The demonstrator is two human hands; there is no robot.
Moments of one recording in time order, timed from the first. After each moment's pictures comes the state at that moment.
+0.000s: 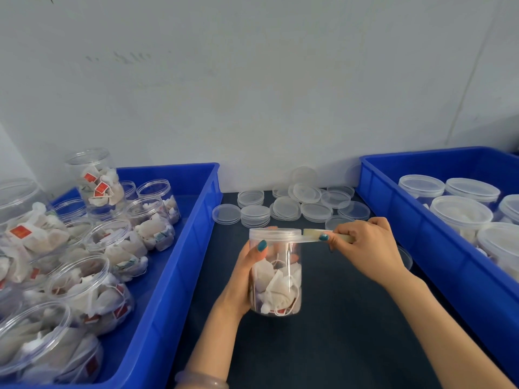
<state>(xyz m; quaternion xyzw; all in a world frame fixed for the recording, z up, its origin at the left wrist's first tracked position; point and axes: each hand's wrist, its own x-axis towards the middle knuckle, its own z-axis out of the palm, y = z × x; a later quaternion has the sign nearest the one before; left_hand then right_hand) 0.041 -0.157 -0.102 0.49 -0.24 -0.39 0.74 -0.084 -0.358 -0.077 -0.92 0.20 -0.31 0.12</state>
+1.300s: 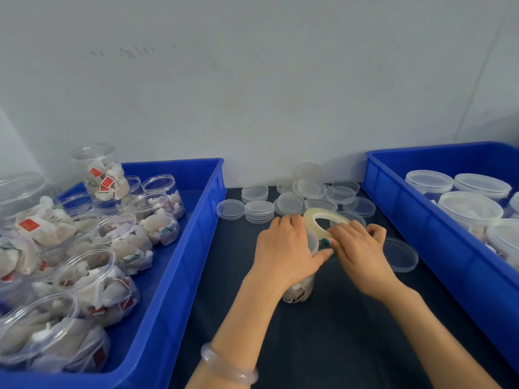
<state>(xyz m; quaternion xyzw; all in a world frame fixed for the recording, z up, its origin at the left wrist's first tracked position) 0.015 -0.203 -0.061 0.88 -0.45 0.11 0.13 -0.085 -0.341 -0.101 -0.94 0.14 -0.30 0.06</state>
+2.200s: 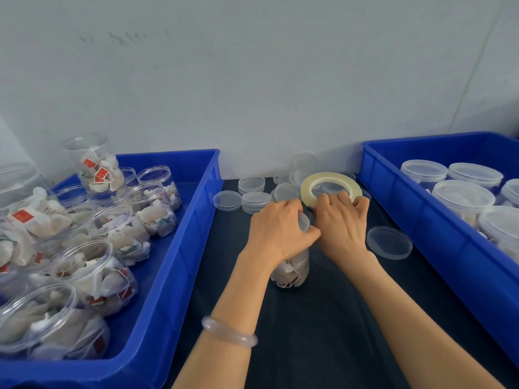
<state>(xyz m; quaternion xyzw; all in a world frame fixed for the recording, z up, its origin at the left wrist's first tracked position) 0.028 -0.205 -0.051 0.86 -0.45 0.09 0.21 -0.039 -0.322 -0.082 -0.91 0.31 -0.26 -0.12</state>
